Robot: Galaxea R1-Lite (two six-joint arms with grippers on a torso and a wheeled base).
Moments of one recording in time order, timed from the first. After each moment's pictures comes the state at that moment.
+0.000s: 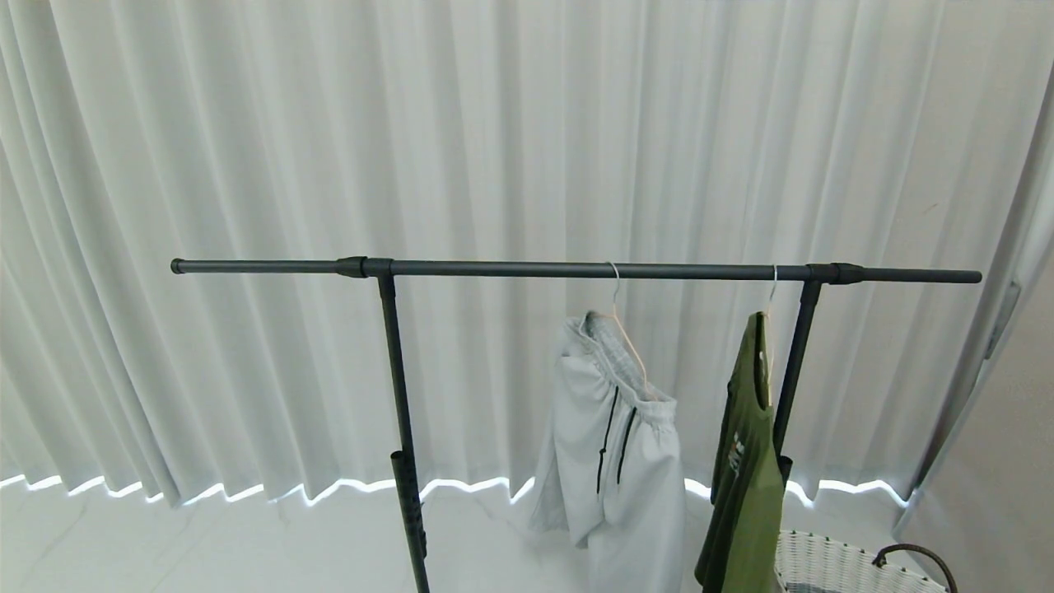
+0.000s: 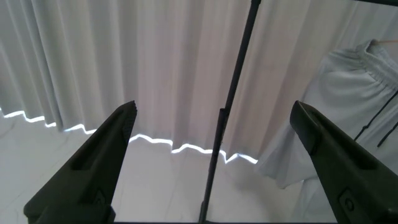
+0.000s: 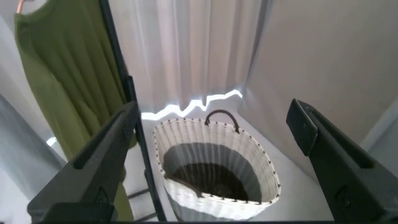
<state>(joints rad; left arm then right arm) 0.00 0.00 0.00 0.04 0.13 -0.05 -0.09 0.10 -0.02 0.03 -0.24 0.05</state>
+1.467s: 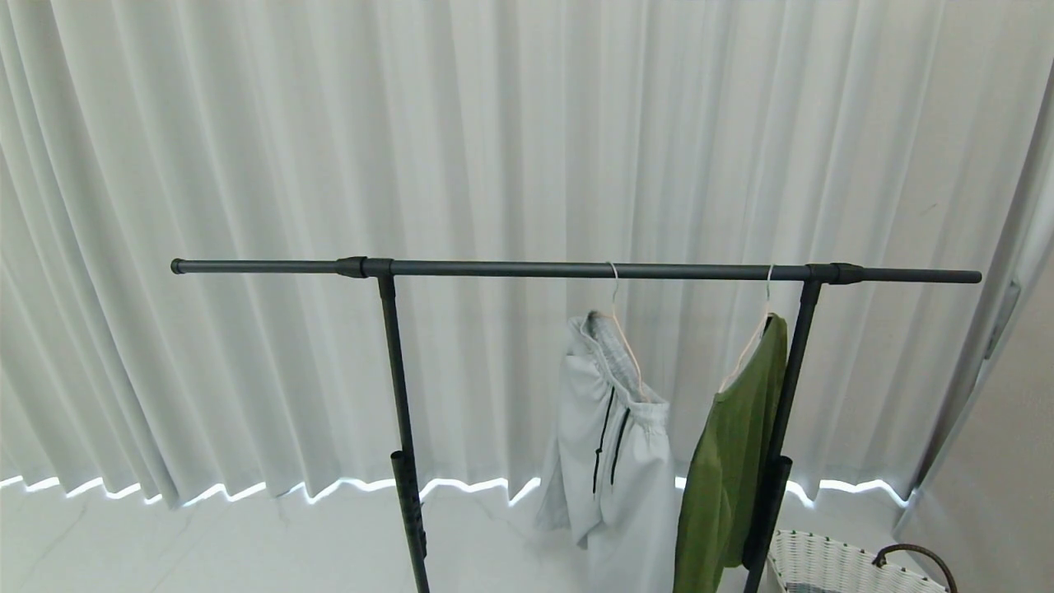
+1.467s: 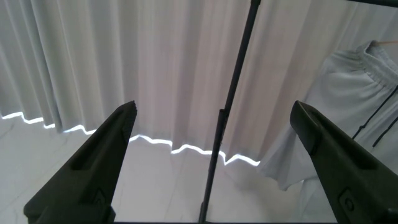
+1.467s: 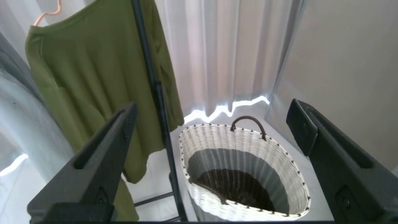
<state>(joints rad) 0.00 0.00 0.00 0.05 0.13 -0.05 -0.09 0.09 0.00 0.03 -0.15 0.08</state>
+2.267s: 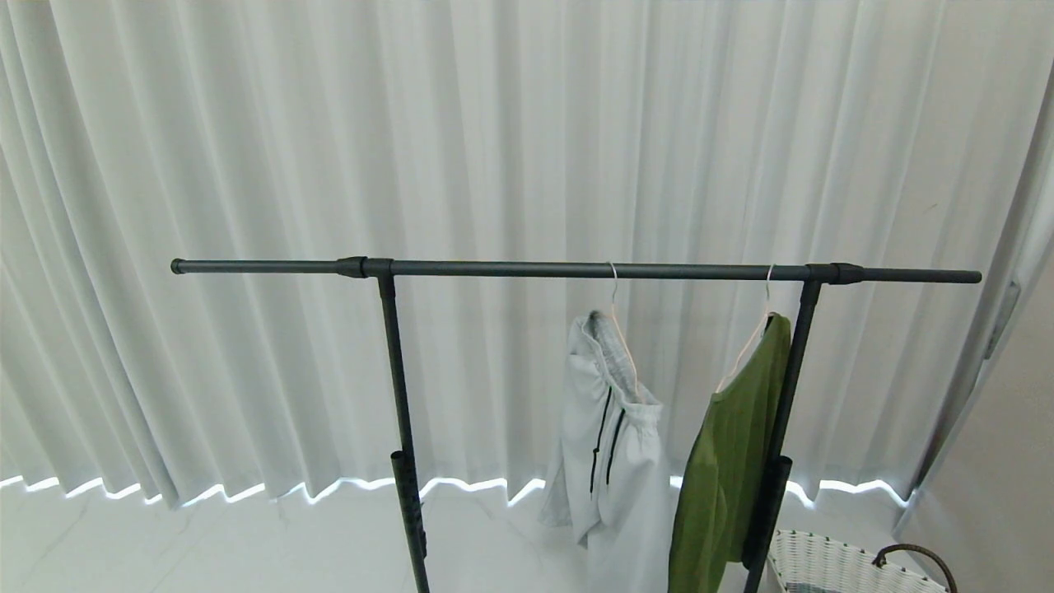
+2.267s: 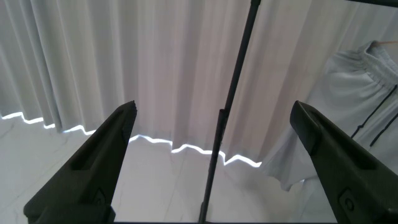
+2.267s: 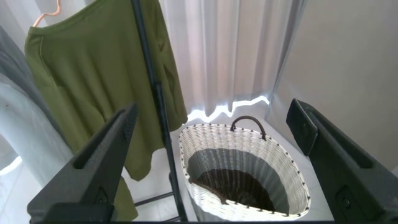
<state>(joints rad) 0.00 0.00 0.00 0.05 0.13 -0.05 -0.09 0.09 0.00 0.03 -0.15 0.08</state>
